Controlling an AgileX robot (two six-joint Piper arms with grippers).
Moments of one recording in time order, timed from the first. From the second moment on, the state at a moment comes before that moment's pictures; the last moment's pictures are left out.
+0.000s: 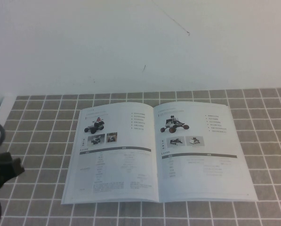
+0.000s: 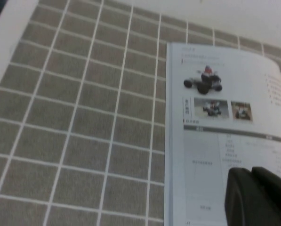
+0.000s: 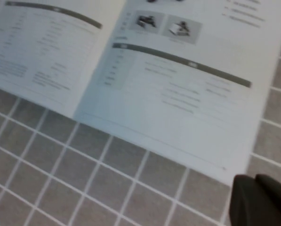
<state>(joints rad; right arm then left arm) 0.09 1.04 -0.68 0.61 0.72 -0.65 -0.06 0.83 -0.52 -0.30 0.31 -0.11</state>
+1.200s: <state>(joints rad) 0.27 2.03 -1.16 0.76 0.55 -0.89 -0.06 1.71 -0.94 -1.41 0.50 1.01</state>
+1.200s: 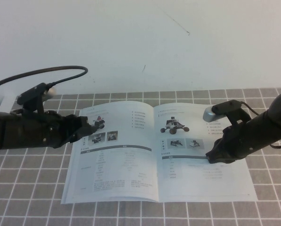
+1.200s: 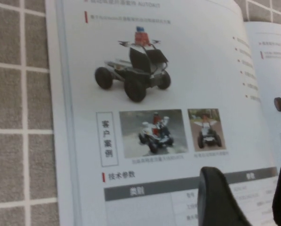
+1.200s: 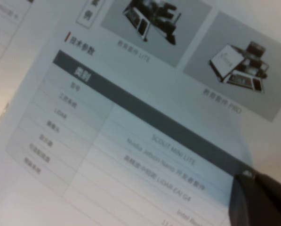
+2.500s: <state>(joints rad) 0.26 2.05 -1.18 0.75 0.58 -0.88 -0.01 1.88 -1.11 -0.92 0.73 0.60</state>
